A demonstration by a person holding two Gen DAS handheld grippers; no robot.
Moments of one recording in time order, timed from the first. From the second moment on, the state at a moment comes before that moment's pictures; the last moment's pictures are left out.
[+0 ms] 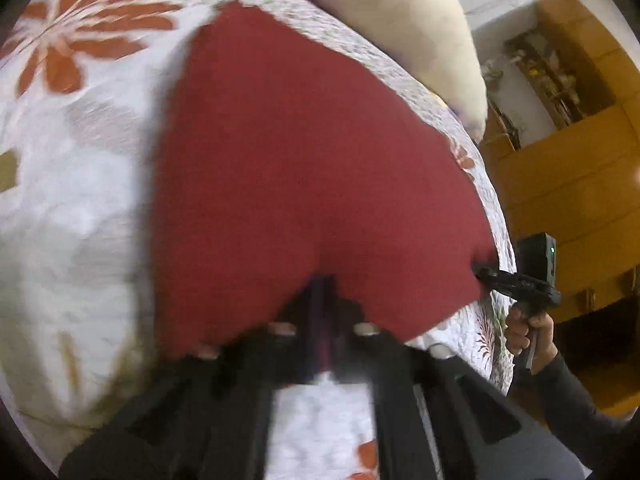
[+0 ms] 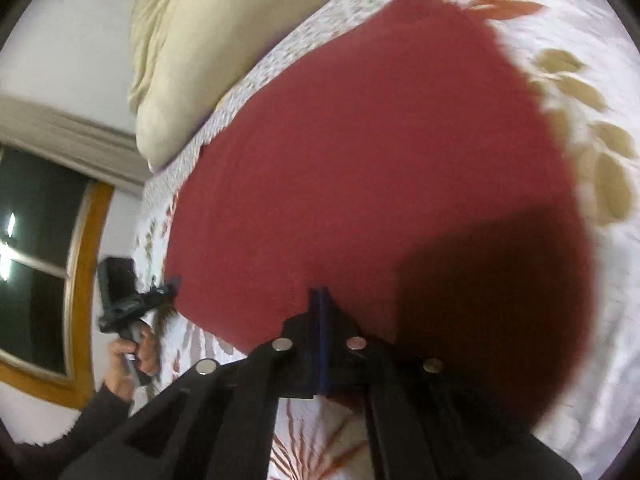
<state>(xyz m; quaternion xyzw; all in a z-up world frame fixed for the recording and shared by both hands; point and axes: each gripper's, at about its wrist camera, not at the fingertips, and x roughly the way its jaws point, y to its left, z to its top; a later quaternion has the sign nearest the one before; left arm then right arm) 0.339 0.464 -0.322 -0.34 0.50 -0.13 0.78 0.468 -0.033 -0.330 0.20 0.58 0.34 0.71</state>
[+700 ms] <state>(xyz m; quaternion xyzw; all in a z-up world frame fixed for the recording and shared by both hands) 0.338 0.541 -0.294 -0.38 0.57 -0.10 0.72 0.304 0.171 -0.248 -0.43 0.33 0.28 0.79</state>
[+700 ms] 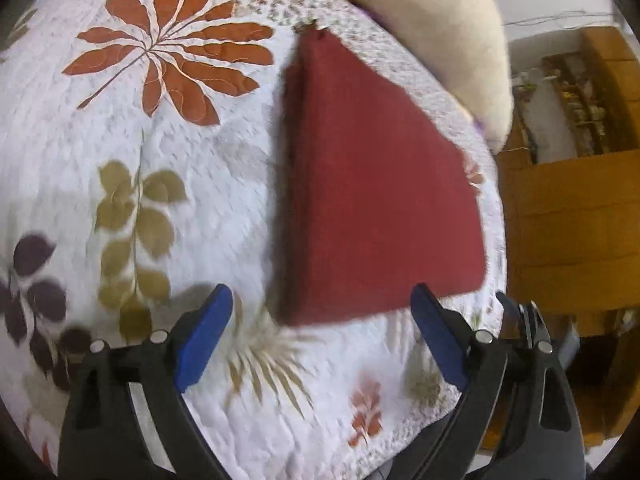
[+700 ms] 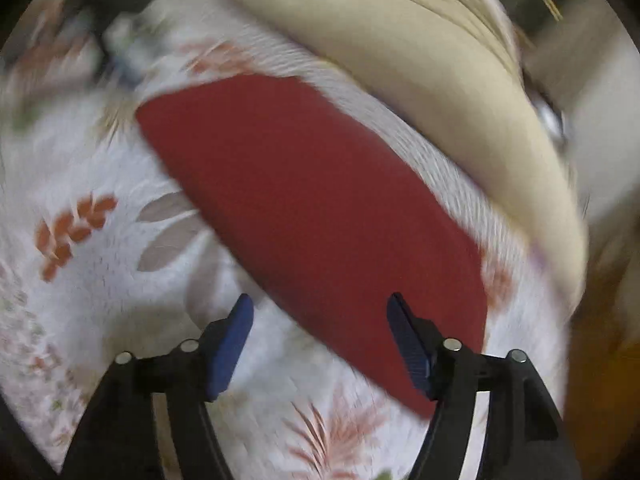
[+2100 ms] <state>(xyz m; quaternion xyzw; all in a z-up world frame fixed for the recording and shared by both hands) 0.486 0.538 -0.347 -0.49 0.58 -0.15 0.63 0.302 0.348 -0.269 -0.44 0.22 0.26 0.83</state>
